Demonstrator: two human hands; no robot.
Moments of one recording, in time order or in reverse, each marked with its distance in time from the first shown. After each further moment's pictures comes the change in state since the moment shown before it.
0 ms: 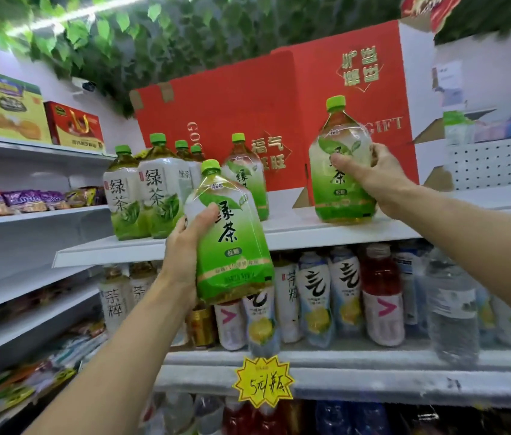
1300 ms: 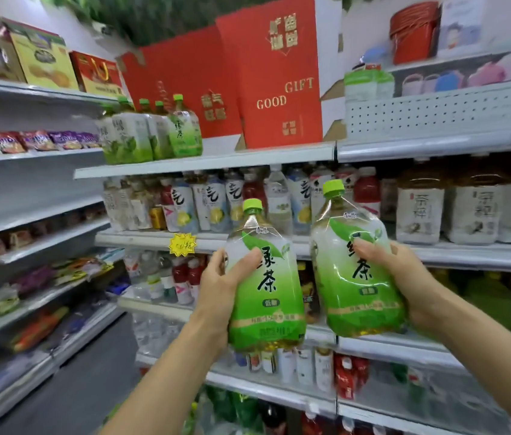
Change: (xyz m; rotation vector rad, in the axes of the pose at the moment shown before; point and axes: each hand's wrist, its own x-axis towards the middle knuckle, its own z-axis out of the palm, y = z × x) left_hand -0.390 -0.083 0.310 0.149 0.148 -0.263; right_hand -0.322 0.014 -0.395 0.350 -0.417 0.460
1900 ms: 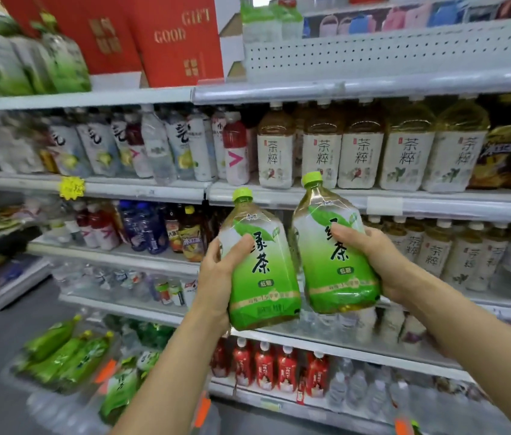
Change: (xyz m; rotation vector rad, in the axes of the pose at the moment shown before) left_hand -0.074 -0.143 0.275 -0.133 0.025 -0.170; right_hand -0.089 -0.002 -0.289 -0.024 0.011 0.157
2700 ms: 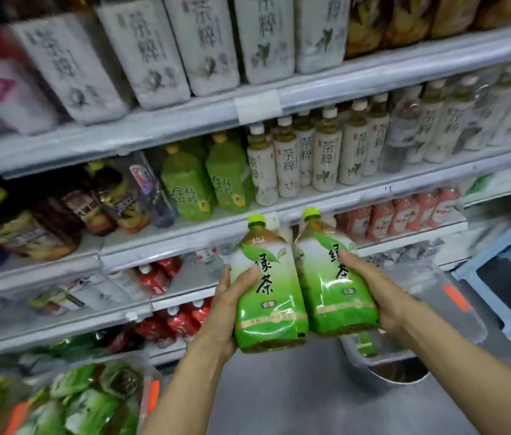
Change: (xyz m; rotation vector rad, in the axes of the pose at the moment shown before) left_hand 0.029 -0.204 0.079 0.115 -0.341 -0.640; right_hand -0.079 0.176 -0.153 0.388 0.475 0.457
